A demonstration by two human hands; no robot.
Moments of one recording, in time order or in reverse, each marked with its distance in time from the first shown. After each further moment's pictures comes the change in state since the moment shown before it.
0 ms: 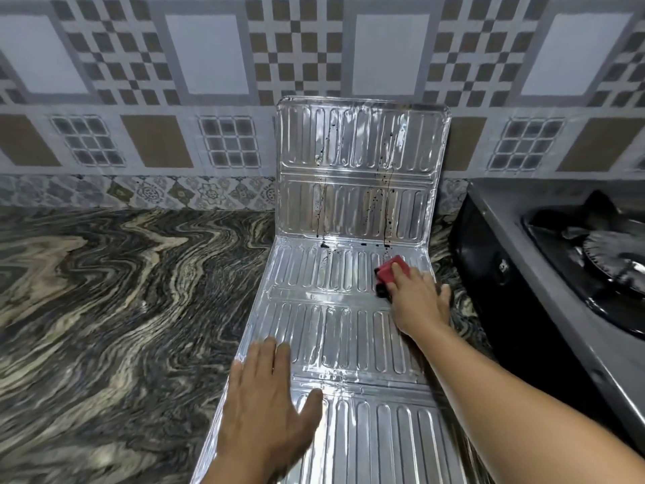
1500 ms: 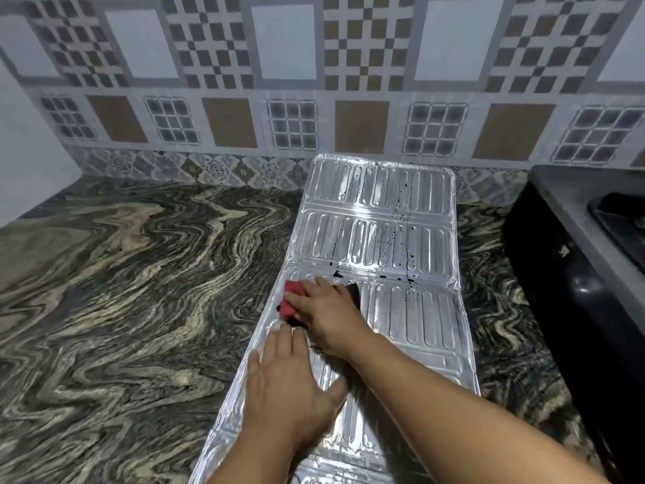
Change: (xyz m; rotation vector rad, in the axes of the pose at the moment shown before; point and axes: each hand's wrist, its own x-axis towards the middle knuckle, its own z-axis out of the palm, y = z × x) left_hand -0.036 -0.026 -0.004 0.034 -0.008 -0.163; right_hand -0.097 -0.162 0.029 0.101 -0.219 -0.829
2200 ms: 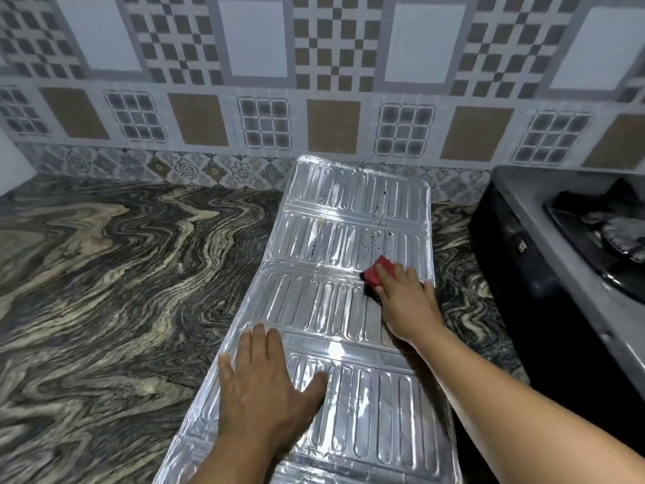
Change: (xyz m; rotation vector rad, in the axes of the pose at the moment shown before) left_hand -0.007 0.007 0.001 0.007 -0.022 -0.033; right_hand -0.076 0.107 -0.040 -0.074 0.089 0.574
